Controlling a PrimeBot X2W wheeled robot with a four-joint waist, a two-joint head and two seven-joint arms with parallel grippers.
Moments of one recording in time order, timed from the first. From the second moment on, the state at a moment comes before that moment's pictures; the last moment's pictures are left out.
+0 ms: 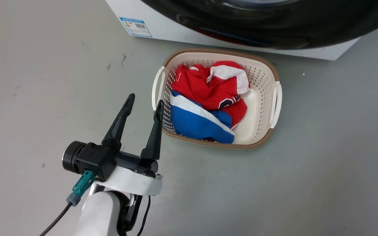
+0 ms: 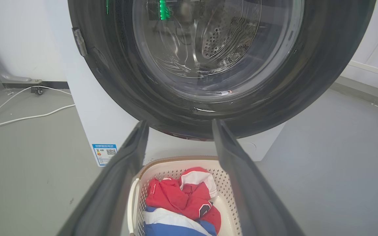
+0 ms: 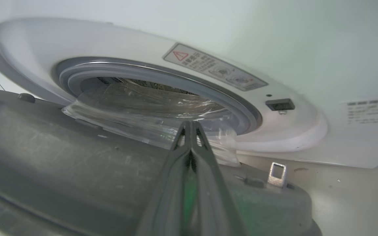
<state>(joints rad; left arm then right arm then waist) -0.24 0.05 -0.19 0.02 -0.18 -0.13 -0.26 -1.38 -0.12 -0.48 0.56 0.47 0.13 1.01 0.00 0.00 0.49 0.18</state>
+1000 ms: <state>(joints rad) -0.02 0.05 -0.13 0.04 -0.16 -0.13 -0.26 -0.83 -0.06 -0.33 0.38 0.77 0.13 1.12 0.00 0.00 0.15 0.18</state>
